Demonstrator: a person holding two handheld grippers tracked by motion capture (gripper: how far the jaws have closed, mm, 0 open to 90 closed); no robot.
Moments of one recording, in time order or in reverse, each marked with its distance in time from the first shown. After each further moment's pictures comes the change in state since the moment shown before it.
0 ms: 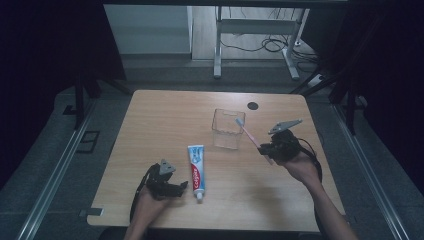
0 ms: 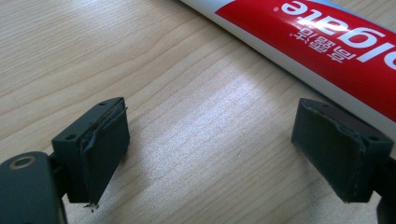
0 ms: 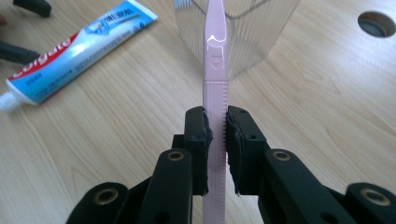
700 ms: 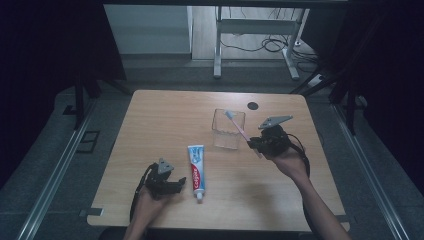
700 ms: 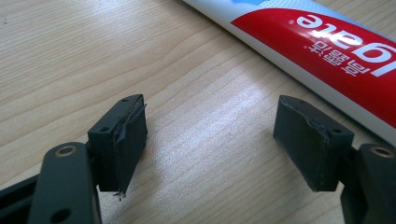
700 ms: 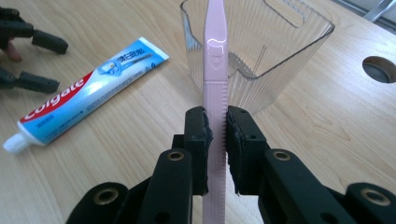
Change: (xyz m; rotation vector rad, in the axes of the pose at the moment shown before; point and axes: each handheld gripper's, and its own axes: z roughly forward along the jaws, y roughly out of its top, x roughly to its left) left arm 0.002 0.000 -0.001 -0.030 0.035 -0.035; right arm 0.012 0.024 0.012 -0.076 0.006 -0.021
